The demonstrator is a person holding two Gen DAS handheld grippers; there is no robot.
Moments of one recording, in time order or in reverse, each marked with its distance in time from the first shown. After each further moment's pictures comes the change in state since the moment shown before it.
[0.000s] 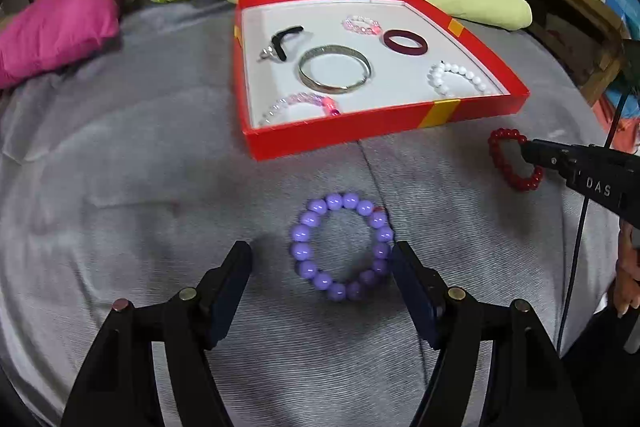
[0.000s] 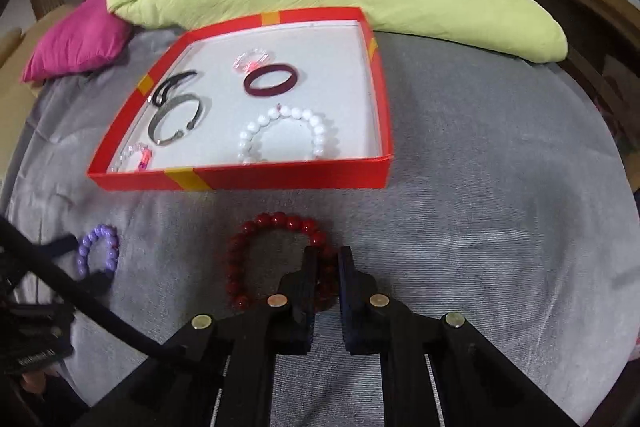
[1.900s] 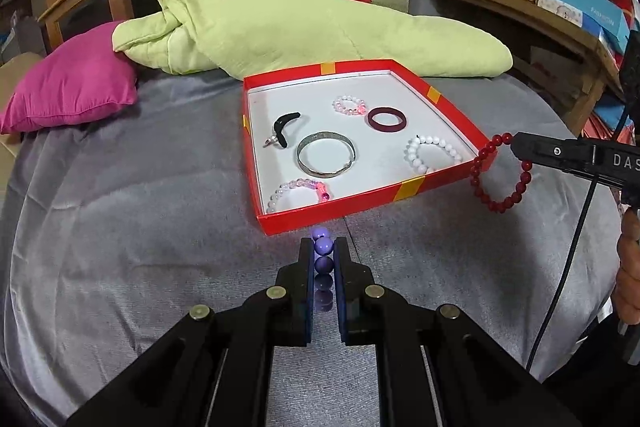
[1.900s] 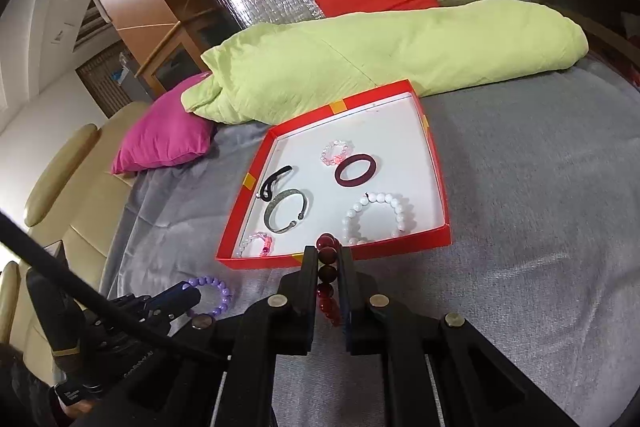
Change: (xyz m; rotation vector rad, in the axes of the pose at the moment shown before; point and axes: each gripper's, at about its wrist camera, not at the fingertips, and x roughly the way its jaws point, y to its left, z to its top) left arm -0.051 -0.012 0.014 0.064 -0.209 0.038; right arm -0.063 -0.011 0.011 0.153 -0.208 0.382
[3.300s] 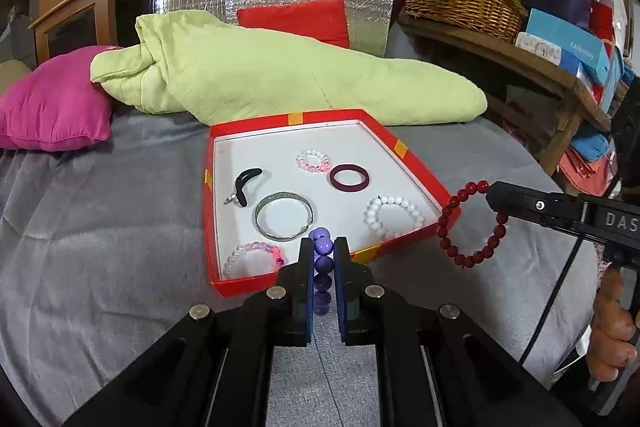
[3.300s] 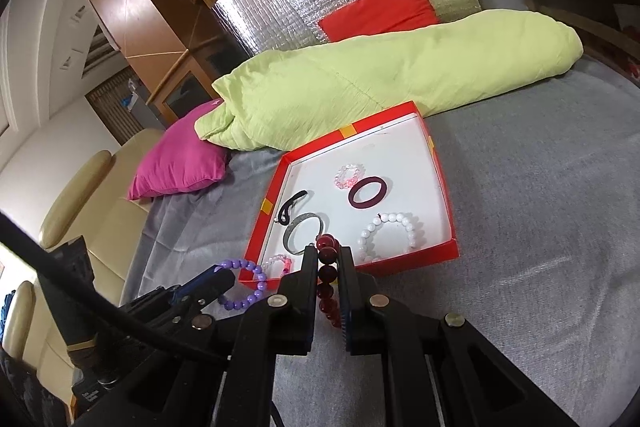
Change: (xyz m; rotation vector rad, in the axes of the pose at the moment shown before) left arm -0.003 -0.018 0.028 -0.027 -0.135 -0.097; right arm -0.018 0.002 0.004 0.045 -0.079 0.055
